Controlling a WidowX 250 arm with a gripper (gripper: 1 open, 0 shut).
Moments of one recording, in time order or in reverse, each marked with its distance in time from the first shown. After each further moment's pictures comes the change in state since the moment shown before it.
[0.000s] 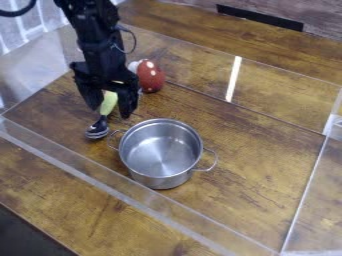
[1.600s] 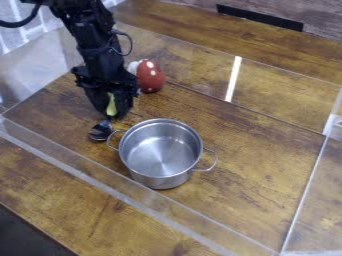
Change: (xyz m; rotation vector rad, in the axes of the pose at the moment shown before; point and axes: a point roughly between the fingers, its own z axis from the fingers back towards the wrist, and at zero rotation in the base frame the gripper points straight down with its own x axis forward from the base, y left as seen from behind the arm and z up) arm 0.013 0.006 -0.012 -0.042 -0.032 0.024
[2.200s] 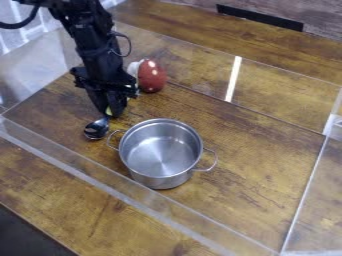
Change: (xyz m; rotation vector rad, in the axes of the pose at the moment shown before) arm -0.001 0.000 -0.001 0.006 0.000 -0.011
